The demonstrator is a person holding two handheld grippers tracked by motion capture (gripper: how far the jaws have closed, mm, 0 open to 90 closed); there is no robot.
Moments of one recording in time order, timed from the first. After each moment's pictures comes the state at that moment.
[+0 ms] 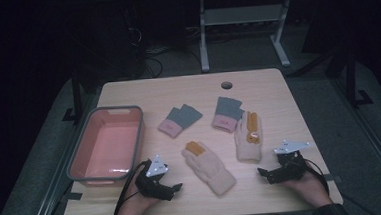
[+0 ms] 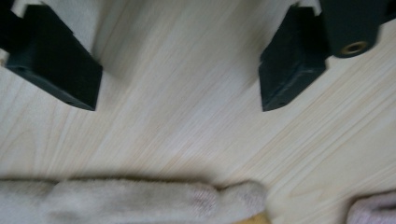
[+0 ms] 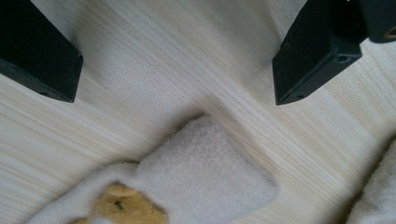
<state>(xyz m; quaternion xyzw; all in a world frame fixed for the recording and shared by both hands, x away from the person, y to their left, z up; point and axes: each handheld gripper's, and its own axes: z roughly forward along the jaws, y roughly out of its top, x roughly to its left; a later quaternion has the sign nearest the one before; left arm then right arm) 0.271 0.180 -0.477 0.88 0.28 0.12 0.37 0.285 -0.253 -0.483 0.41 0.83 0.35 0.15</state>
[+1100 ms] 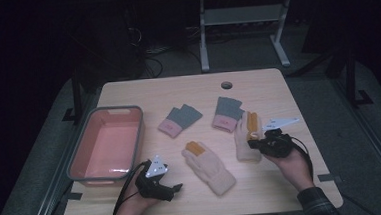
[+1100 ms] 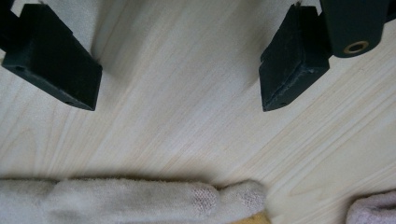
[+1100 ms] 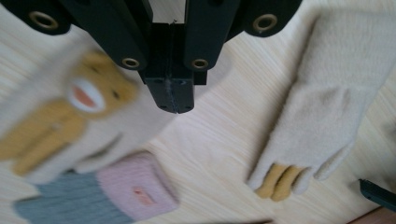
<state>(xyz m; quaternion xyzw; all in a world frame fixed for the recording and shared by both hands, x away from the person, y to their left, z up) 0.271 0.181 -0.476 0.88 0.28 0.12 0.37 0.328 -0.215 -0.432 0.40 0.82 0.39 0.10</state>
